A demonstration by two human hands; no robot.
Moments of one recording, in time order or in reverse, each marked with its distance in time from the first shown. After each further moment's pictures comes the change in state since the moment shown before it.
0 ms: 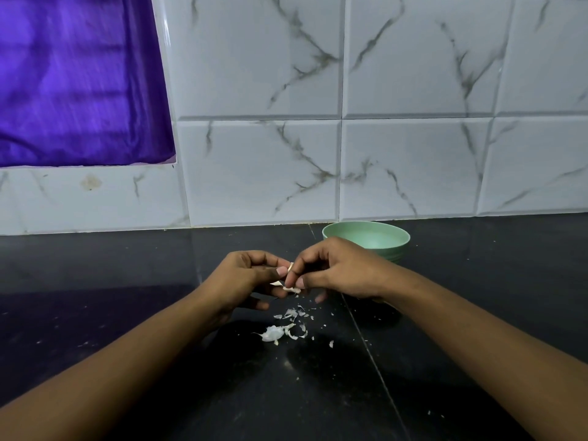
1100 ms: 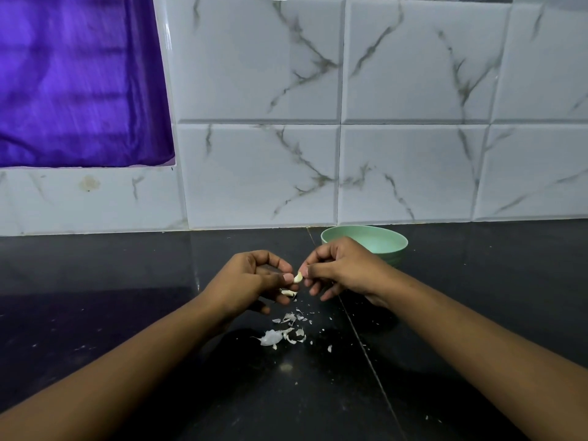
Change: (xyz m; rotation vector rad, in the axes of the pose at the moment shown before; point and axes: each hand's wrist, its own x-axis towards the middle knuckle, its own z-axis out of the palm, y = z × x) left_hand -0.003 0.003 0.005 0.033 -0.008 0.042; right_hand 0.003 0.011 -0.003 0.197 0.178 0.167
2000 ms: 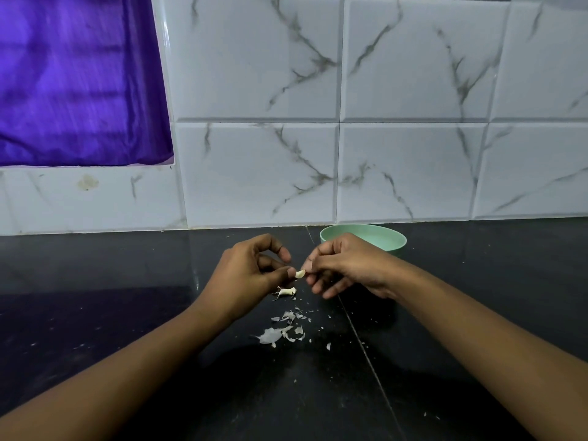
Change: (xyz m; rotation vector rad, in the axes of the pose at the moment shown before) left_hand -0.005 0.005 0.003 0.297 0.143 0.311; right_hand -0.002 -0.005 -0.011 0.057 -0.082 0.068
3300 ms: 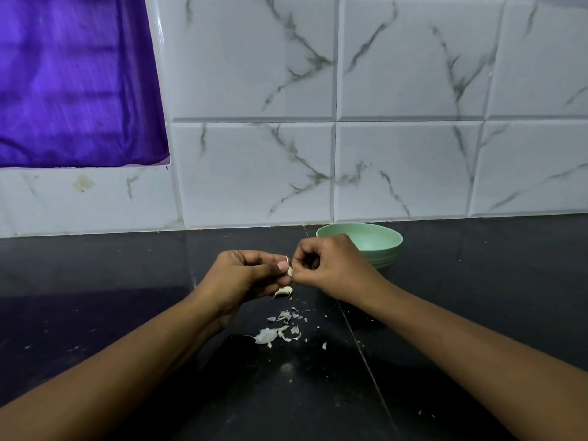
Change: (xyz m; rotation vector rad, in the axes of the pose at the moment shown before) left_hand 0.005 -0.004 0.006 -0.604 -0.005 -0.347; right_hand 0.005 0.007 0.019 -0.567 0.340 -0.455
